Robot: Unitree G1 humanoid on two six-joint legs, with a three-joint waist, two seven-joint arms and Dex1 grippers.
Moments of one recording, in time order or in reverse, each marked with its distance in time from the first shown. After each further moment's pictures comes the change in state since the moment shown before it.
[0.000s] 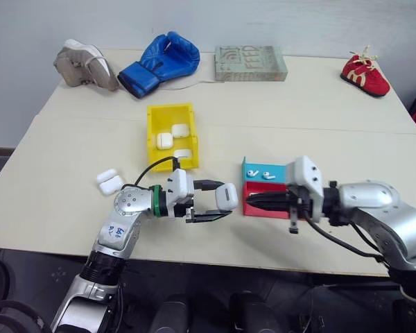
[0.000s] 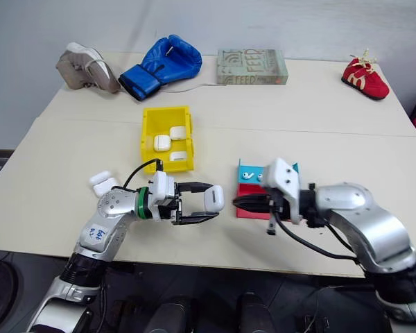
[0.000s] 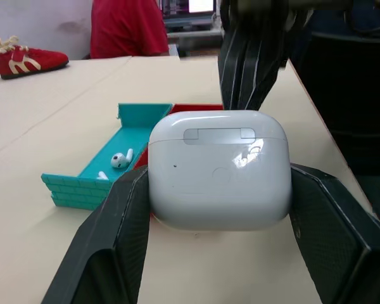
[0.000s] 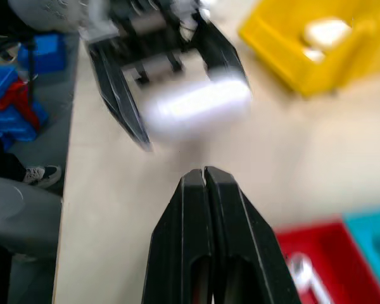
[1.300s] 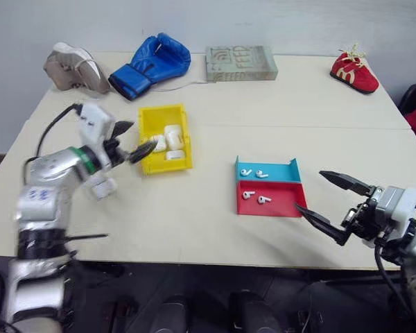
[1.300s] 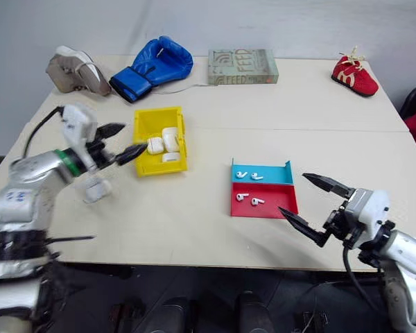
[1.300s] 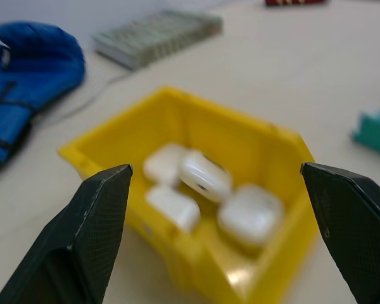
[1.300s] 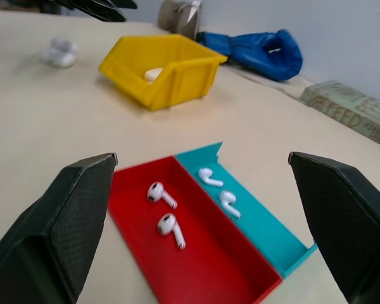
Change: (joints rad) left arm 0.133 0.422 0.423 -0.062 -0.075 0.361 0.170; right arm 0.393 0.096 -0.413 0.096 -0.036 -0.592 0.080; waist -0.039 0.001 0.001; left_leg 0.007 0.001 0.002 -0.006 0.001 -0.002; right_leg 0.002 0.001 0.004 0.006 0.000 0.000
